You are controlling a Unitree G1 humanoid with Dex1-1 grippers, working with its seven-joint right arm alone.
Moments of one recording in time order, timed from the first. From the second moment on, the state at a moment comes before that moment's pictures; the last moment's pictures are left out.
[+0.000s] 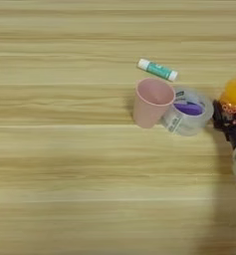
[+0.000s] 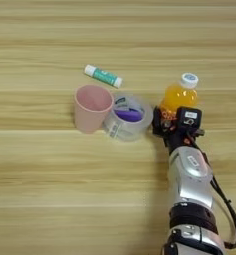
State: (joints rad) arm -0.26 -0.38 -0.38 0.66 0.19 -0.21 0.20
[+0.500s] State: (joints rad) arm -0.26 -0.37 -0.35 0.64 0.18 -0.16 0.18
